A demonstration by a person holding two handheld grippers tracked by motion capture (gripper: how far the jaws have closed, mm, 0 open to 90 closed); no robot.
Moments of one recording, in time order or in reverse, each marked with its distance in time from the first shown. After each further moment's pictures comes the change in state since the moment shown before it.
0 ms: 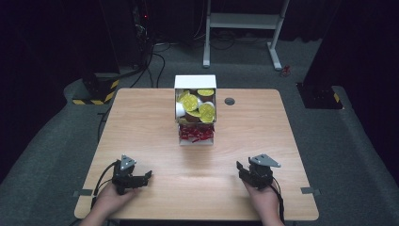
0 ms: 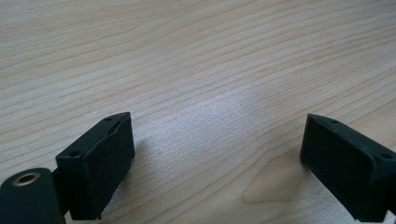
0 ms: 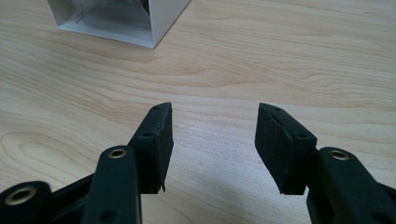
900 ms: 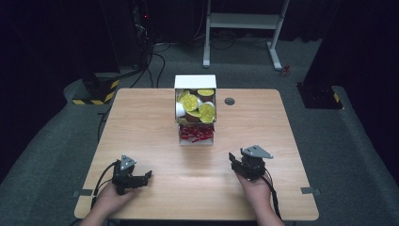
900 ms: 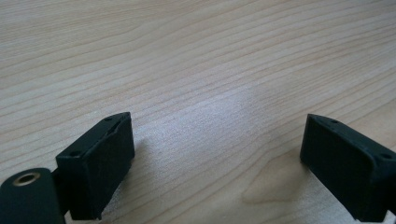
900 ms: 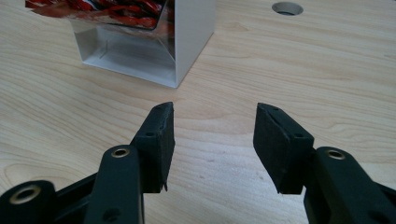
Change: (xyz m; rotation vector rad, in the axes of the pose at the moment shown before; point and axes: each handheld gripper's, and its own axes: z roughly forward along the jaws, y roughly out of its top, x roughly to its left) left arm 0.000 0.000 0.000 0.000 0.000 0.000; right arm 0.017 0.030 0.010 -0.051 0.033 -0.025
